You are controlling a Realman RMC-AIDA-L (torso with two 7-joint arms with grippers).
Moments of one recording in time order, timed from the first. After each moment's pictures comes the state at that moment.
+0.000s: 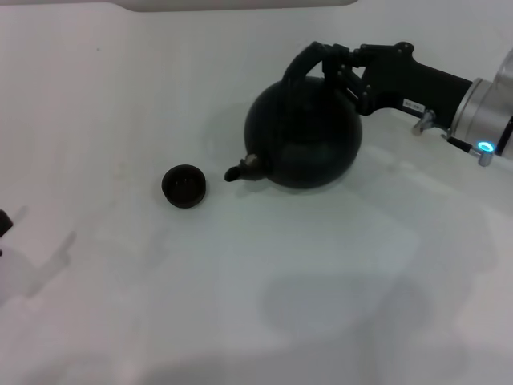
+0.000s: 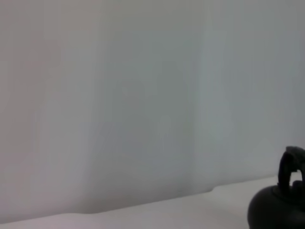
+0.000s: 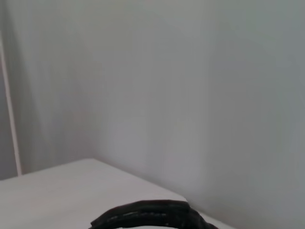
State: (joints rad) left arm 0.18 -2.07 0.87 0.74 1.31 1.59 -0.94; right arm 0.50 2.02 -1.51 -0.40 -0.86 -1.05 0.87
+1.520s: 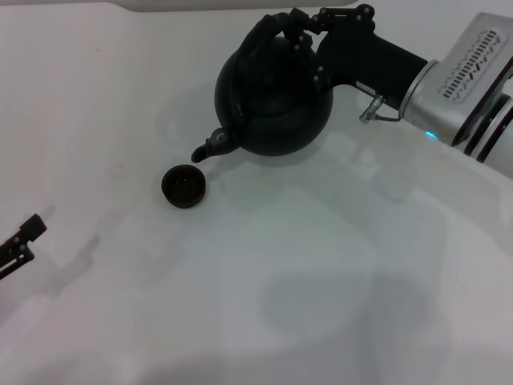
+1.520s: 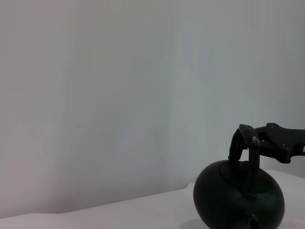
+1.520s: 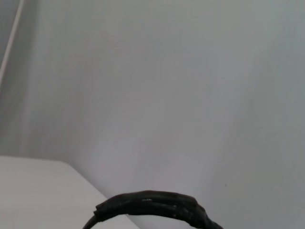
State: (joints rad) left arm 0.13 -2.07 0.89 0.69 1.35 1.60 -0.93; right arm 0.48 2.02 -1.98 -0.57 -0.23 -0.84 0.27
